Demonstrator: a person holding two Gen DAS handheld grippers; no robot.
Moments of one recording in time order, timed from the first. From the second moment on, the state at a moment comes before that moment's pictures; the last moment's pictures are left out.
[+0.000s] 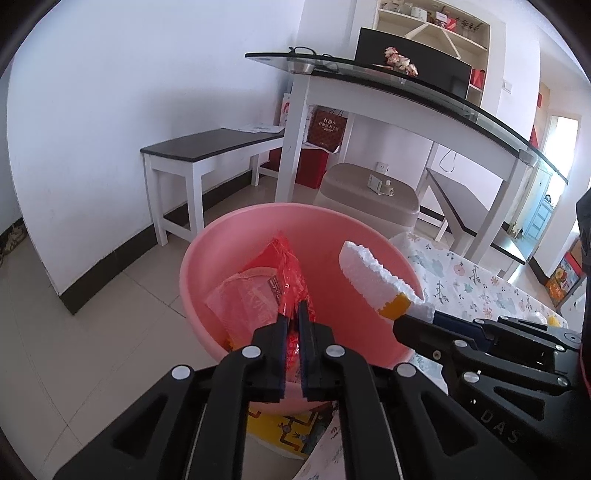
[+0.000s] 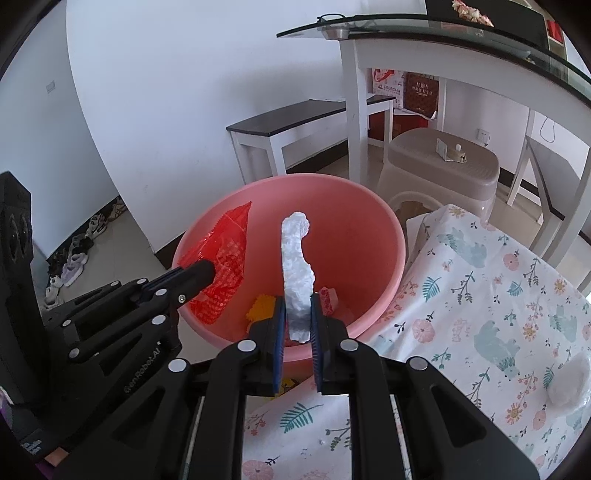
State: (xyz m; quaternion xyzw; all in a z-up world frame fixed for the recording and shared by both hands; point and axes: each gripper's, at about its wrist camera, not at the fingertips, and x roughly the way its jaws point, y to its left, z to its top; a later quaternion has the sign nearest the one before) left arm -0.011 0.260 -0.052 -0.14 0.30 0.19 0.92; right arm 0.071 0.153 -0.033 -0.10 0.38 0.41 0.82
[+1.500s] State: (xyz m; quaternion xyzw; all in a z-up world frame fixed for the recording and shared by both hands) left arm -0.027 0.194 -0.020 -0.12 0.29 0.13 0.94; right arm 0.031 0.031 -0.028 -0.05 0.40 0.36 0.84
